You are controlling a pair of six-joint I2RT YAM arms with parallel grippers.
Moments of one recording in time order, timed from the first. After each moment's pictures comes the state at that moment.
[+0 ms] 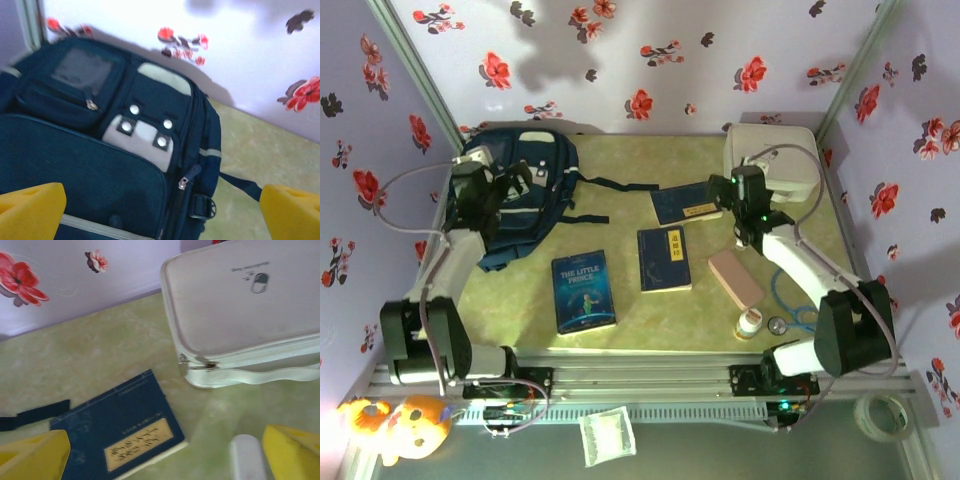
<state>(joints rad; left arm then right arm) 0.01 1.40 0.97 -0.03 0.05 -0.38 0.32 1.42 0.99 -0.14 0.29 0.45</state>
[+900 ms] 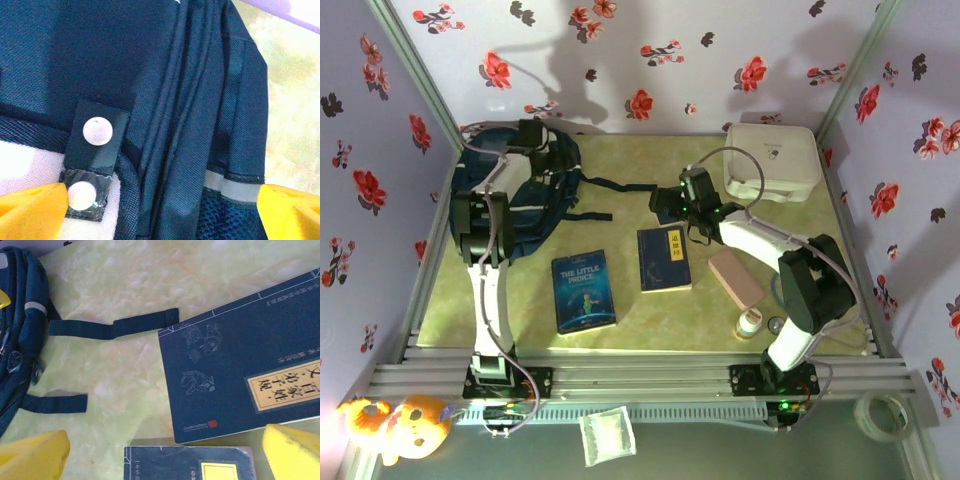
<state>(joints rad) -0.12 2.32 1.93 -0.50 0.10 -0.34 0.53 1.69 1.11 -0.12 0.03 0.60</state>
